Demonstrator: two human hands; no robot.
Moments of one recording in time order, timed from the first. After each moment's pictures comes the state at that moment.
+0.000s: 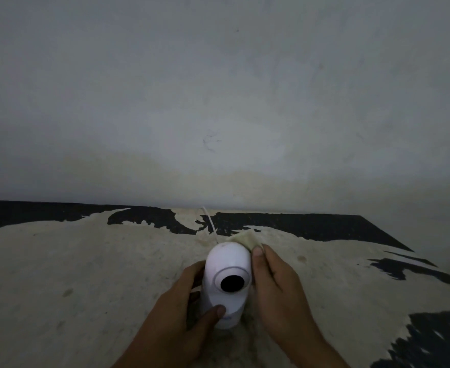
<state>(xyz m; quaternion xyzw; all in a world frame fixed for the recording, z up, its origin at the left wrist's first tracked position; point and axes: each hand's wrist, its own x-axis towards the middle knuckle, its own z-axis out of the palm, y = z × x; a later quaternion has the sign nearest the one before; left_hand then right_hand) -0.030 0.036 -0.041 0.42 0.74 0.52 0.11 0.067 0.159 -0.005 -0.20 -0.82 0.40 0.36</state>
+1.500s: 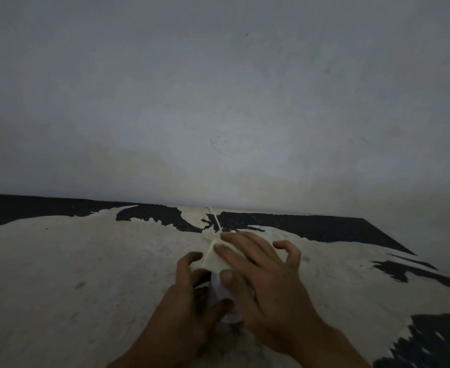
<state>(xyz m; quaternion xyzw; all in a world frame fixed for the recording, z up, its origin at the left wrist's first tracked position) -0.031 0.034 -0.043 0.38 0.69 0.59 0.17 0.069 0.146 0.014 -0.06 -0.96 0.00 0.28</state>
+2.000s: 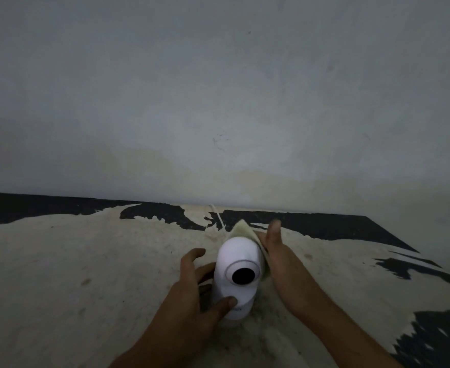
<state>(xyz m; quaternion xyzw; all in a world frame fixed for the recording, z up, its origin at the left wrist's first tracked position) -0.032 0.034 -0.043 0.39 0.70 0.57 0.17 0.061 0.158 0.026 -0.18 -0.86 0.45 0.18</state>
